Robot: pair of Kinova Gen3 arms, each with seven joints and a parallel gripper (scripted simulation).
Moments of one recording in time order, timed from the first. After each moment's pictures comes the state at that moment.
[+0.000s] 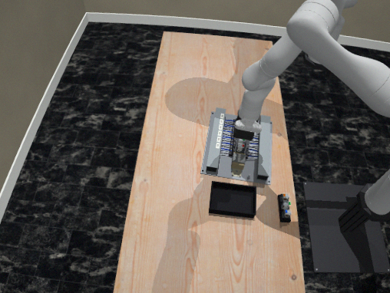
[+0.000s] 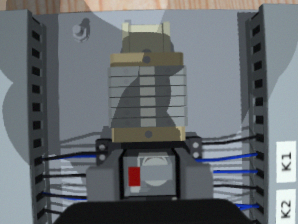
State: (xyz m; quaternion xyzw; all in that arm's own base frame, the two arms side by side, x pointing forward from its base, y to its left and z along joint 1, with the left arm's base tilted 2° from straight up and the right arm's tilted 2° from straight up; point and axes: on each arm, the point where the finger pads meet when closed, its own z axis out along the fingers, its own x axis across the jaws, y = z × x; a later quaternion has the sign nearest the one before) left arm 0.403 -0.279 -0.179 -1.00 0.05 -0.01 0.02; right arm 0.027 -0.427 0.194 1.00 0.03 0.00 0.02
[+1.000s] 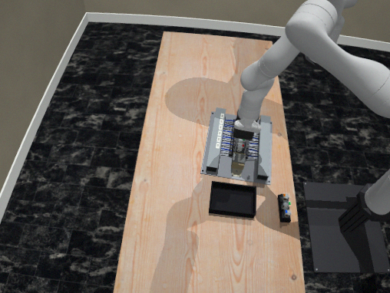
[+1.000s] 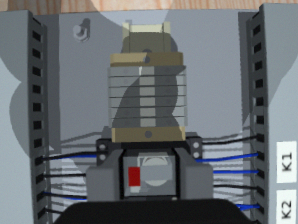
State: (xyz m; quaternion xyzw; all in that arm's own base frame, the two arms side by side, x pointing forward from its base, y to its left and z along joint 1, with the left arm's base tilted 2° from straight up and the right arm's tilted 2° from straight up) left arm 0.404 -0.279 -0.179 -1.00 0.05 0.00 0.02; right arm 0.027 -0.427 0.194 1.00 0.03 0.00 0.02
